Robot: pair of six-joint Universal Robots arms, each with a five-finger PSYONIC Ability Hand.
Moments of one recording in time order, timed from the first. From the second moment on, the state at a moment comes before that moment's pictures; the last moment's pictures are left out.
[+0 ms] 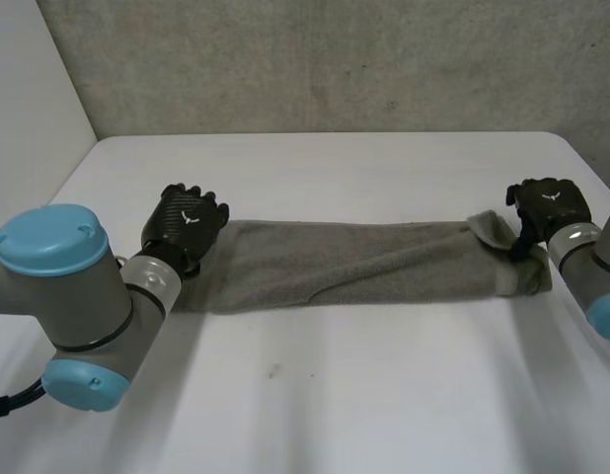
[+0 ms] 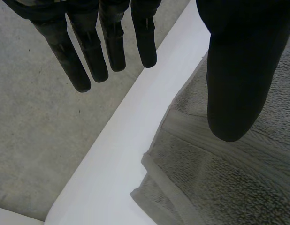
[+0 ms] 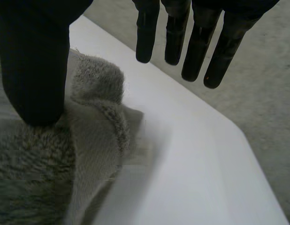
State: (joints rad) left arm 4.28 -2.02 -1.62 3.50 -1.55 3.79; right arm 1.65 -0.90 1.36 -0.24 1.43 2.76; left_hand 0.45 0.44 0.44 0.44 0.26; right_hand 0.38 0.43 0.44 0.44 0.24
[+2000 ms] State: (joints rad) left arm 4.31 -1.89 -1.69 3.53 -1.58 3.66; right arm 1.94 -1.04 1.38 -0.36 1.31 2.40; left_hand 0.23 0.22 0.22 0.22 0.05; right_hand 0.95 1.18 1.19 1.19 0.98
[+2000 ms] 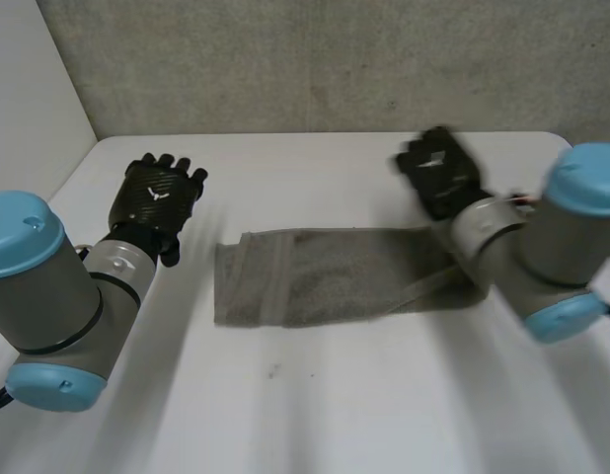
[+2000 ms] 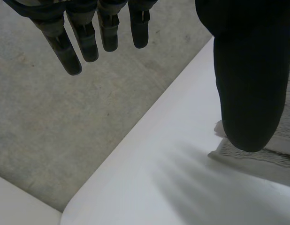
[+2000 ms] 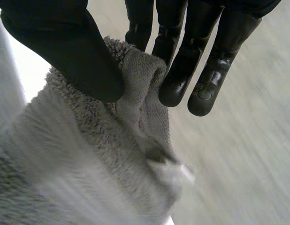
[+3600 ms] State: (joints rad) left arm 4.19 -2.09 -1.65 3.55 -1.64 3.46; right arm 1.93 -0.99 1.51 -0.23 1.42 3.07; left_hand 0.23 0.22 0.22 0.22 0.05; right_hand 0.48 0.55 0.54 0.54 0.37
